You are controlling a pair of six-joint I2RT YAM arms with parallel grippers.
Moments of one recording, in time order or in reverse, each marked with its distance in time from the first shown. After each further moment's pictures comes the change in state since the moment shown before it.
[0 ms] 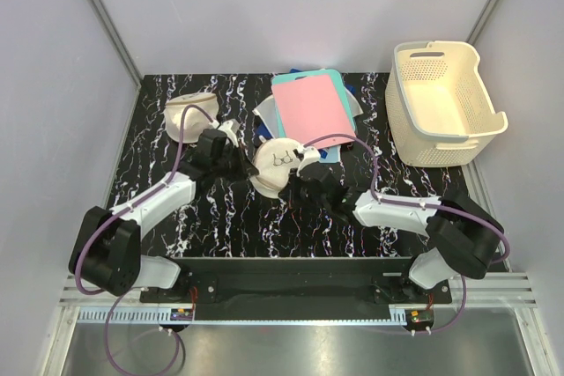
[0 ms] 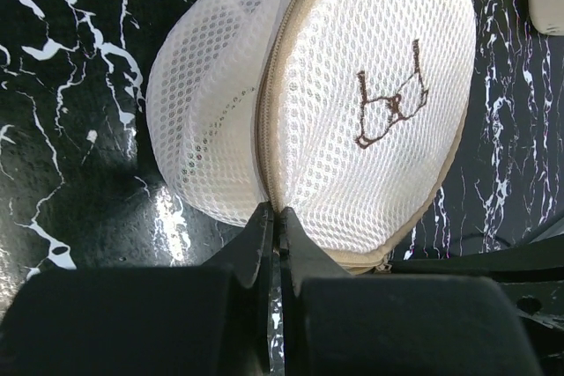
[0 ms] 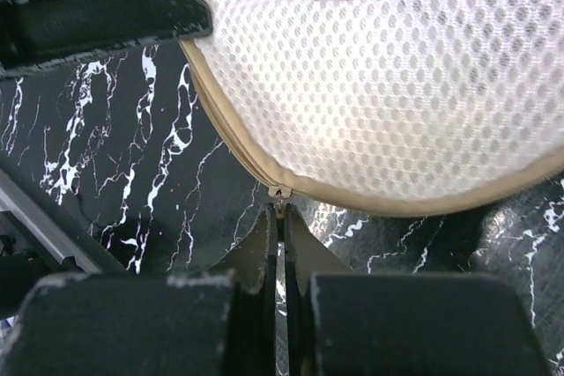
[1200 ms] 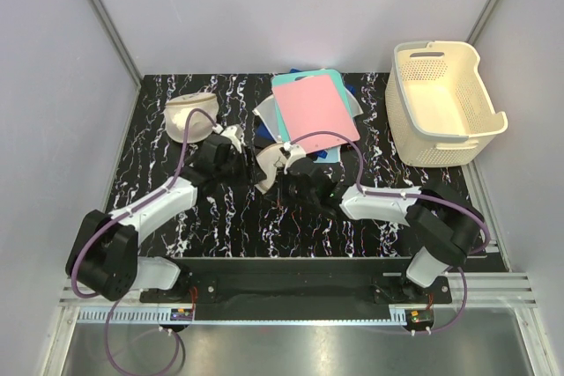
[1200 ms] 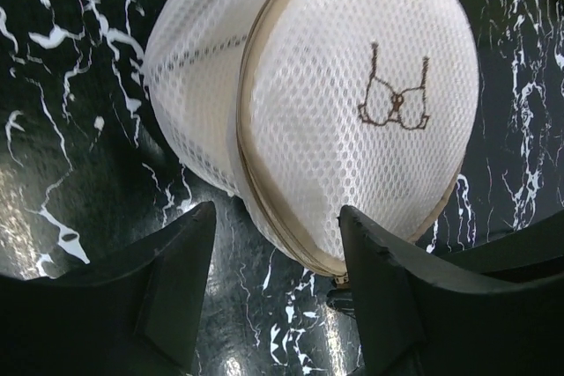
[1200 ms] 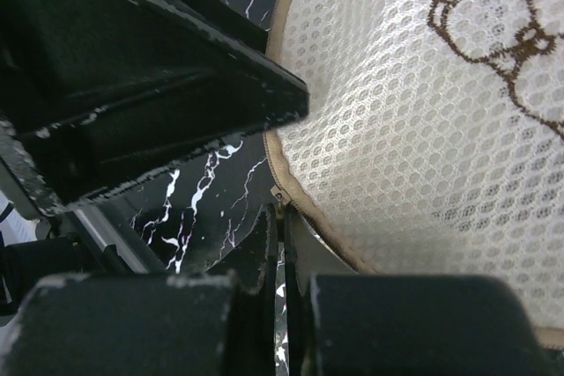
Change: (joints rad) left arm -0.050 -0.029 -0.024 -0.014 -0.068 0.031; right arm 0.000 0.116 0.080 0.055 -0.124 0.019
